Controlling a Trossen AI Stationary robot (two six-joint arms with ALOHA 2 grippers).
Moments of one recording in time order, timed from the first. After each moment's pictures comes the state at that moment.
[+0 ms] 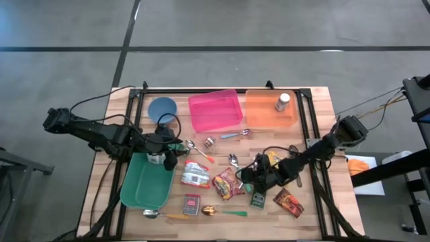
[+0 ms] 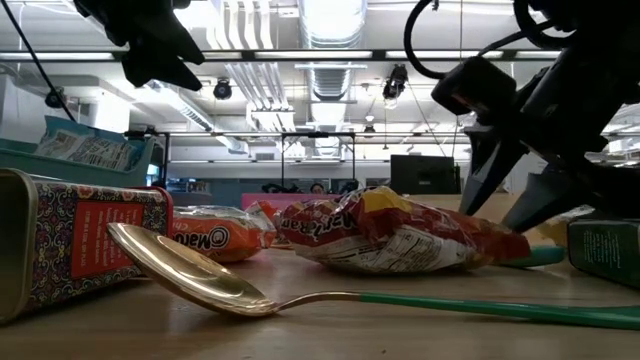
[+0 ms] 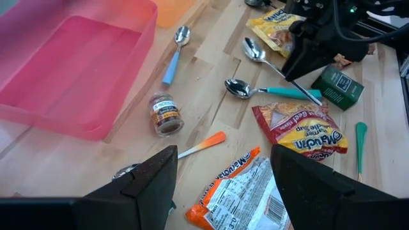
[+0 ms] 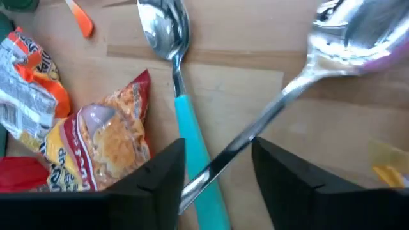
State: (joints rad) left arm -0.24 1.01 0.79 -0.52 -0.35 -0.55; right arm 0.48 1.64 0.76 -0.24 0.45 1.90
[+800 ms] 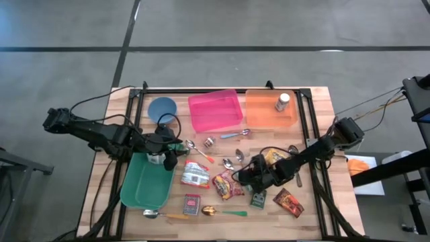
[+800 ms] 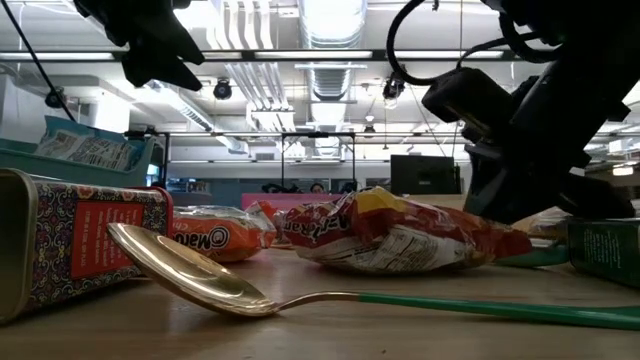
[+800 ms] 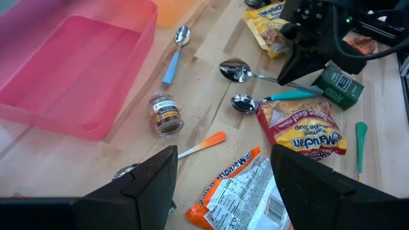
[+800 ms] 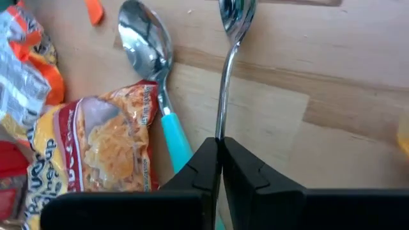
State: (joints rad) left arm -0.24 1.01 0.79 -0.52 -0.35 -0.55; right arm 0.47 1.71 0.78 -0.19 0.45 1.72
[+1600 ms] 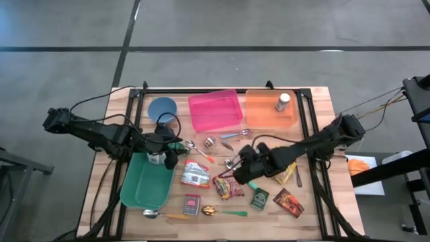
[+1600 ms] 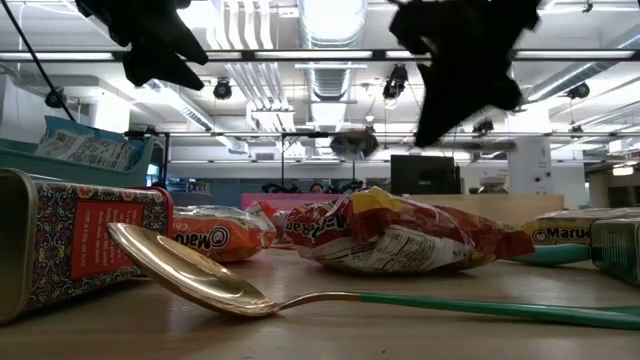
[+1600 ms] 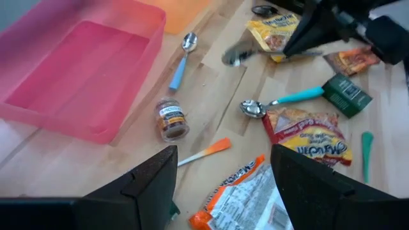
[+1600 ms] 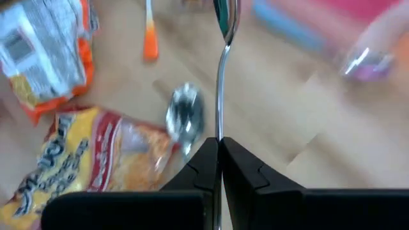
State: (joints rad) left arm -0.24 1.01 0.79 -0.51 -0.38 -0.58; right arm 0.34 1.65 1.18 -0.73 0.51 1.02
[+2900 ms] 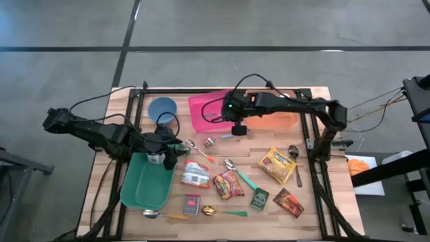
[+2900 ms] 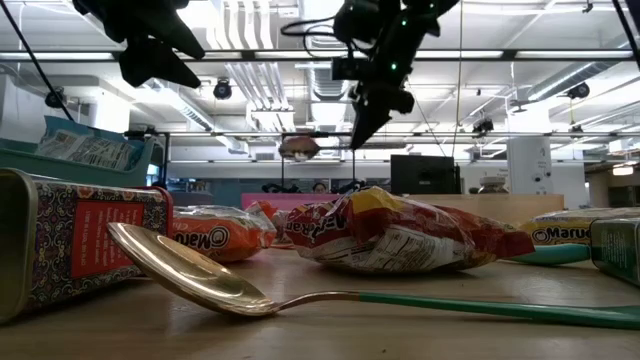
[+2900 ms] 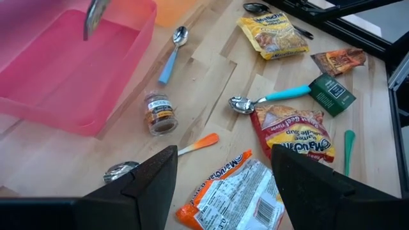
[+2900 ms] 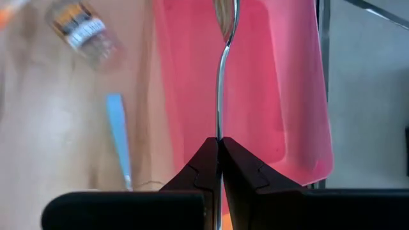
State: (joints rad) left arm -0.24 1.00 0.79 -0.52 -0.34 -0.60; right arm -0.28 1.78 1.48 -0.74 0.19 -0.44
